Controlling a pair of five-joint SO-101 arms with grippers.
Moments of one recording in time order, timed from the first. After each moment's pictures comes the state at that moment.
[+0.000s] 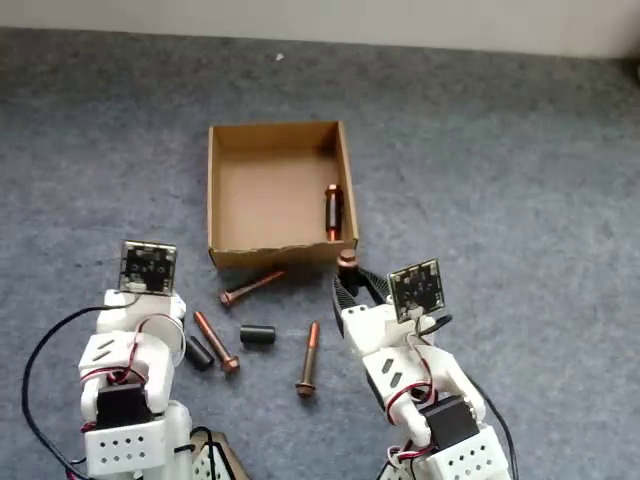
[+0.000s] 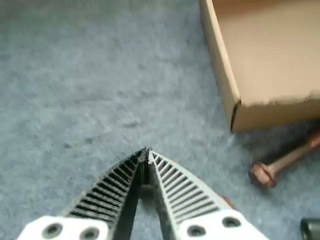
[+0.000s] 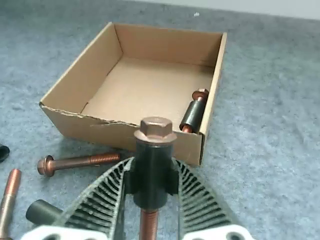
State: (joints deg) left arm -15.3 -98.6 92.3 54.3 -11.9; right arm -28.9 -103.0 95.0 38.5 -2.4
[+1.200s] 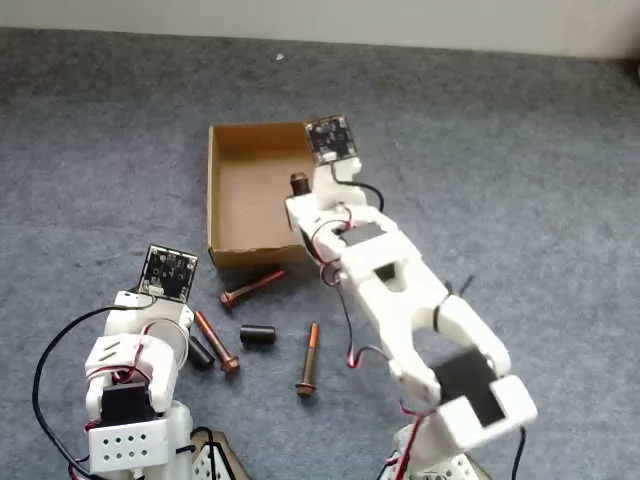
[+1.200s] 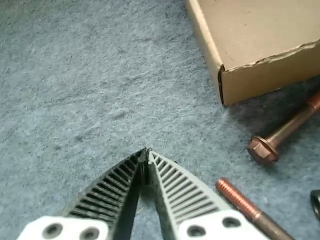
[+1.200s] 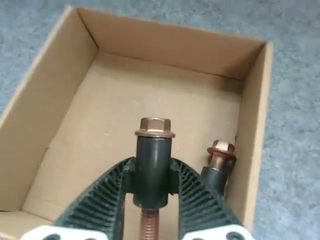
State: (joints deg) left arm -14.3 -98.8 95.4 54.3 -17.8; right arm -30.3 4.0 30.9 14.5 -2.4
